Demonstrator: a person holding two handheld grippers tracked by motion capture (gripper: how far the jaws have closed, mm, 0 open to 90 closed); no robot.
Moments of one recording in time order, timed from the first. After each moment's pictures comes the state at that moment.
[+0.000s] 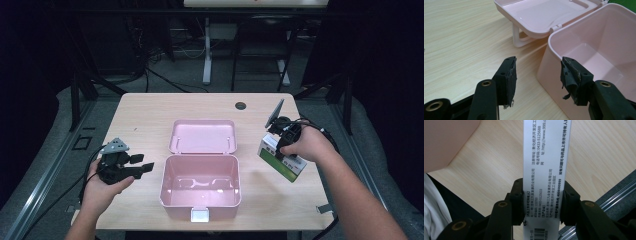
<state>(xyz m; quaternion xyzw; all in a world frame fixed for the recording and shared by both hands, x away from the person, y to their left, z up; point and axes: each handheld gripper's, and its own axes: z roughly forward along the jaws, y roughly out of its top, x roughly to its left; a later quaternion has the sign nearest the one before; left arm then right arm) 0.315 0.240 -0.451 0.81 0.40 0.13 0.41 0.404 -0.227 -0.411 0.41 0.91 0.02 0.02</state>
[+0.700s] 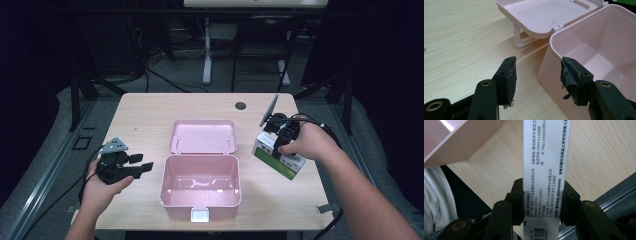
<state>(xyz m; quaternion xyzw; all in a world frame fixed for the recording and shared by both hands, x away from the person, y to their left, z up) 0.315 0.242 -0.451 0.80 0.41 0.13 0.41 0.385 -0.205 -0.376 0.35 0.93 0.03 0.04</state>
